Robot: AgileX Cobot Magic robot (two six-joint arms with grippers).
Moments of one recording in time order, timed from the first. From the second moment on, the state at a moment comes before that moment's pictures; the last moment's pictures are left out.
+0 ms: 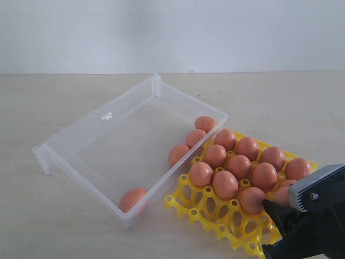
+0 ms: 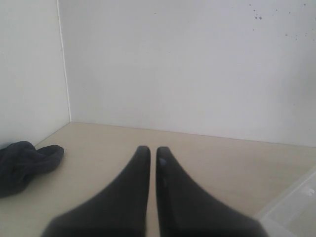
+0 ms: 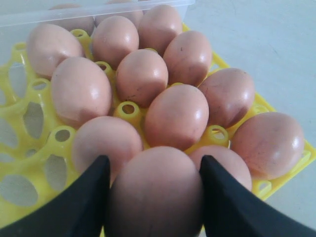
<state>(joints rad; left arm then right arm) 0.24 0.00 0.00 -0.13 0.06 0.14 0.66 1.42 -0.01 0.50 -0.84 -0.29</state>
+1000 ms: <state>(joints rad) 0.24 0.00 0.00 -0.13 0.06 0.14 0.66 1.42 -0.01 0.50 -0.89 -0.29</state>
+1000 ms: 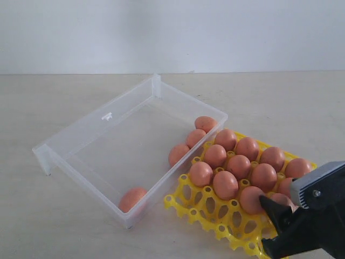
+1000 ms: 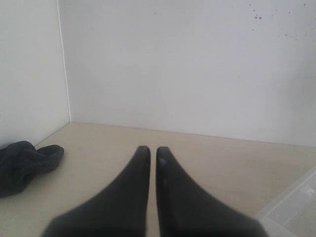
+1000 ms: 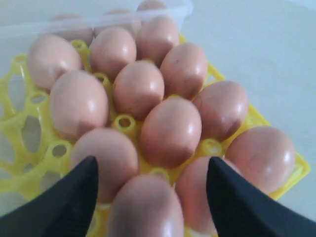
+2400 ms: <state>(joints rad) 0.24 0.00 0.00 -0.13 0.06 0.14 0.66 1.67 -1.19 0.32 0.69 -0.25</state>
